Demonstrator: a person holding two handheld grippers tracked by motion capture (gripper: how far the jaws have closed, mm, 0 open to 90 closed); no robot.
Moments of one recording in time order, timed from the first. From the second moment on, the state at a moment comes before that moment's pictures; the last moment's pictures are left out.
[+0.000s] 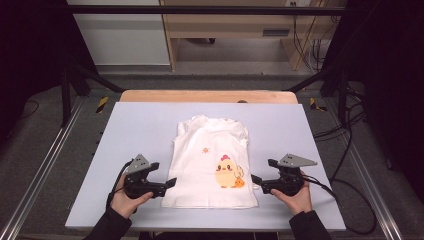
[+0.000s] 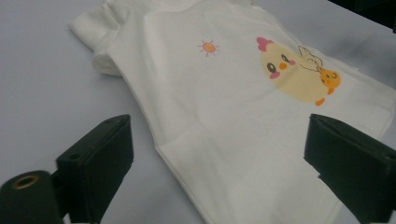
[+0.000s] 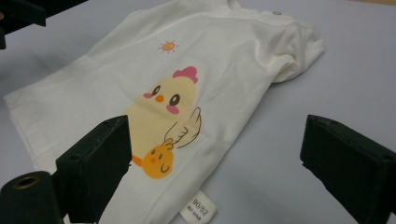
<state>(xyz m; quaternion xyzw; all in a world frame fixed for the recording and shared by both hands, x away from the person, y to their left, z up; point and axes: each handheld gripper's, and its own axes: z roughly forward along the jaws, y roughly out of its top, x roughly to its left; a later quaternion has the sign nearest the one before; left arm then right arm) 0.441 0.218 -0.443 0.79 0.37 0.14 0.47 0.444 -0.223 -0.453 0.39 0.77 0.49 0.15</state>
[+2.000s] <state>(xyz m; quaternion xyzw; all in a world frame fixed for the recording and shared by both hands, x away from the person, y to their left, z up) 0.473 0.156 -0.477 0.84 0.36 0.13 0.40 0.587 -0.201 -0.445 0.45 0.74 0.46 0.18</state>
